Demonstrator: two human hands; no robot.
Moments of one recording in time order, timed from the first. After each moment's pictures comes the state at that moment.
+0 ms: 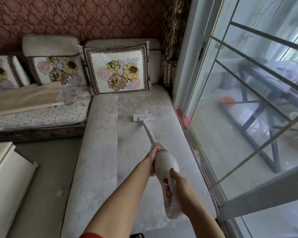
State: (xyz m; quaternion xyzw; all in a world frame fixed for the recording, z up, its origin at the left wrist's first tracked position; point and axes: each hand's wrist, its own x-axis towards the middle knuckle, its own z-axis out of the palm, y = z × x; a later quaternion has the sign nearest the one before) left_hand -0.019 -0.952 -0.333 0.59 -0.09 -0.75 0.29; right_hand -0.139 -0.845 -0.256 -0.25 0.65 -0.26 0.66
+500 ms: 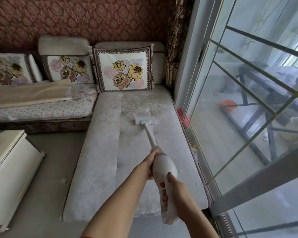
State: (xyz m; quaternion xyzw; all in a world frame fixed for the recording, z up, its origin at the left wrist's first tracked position) left_hand -0.059 -0.854 -0.335 0.59 -0.10 -0.74 0.30; right_hand -0.183 -0.751 -0.256 -0.26 0.65 -0.25 0.67
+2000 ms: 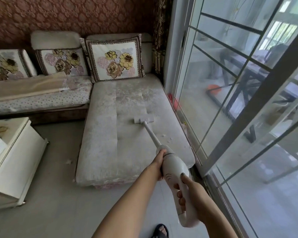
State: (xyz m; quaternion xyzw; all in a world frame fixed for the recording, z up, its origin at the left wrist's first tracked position) left_hand -0.159 -0.600 -0.336 0.58 -0.09 -0.75 0.30; right_hand -0.277 -0.489 -0.243 -0.23 0.66 -0.25 0.68
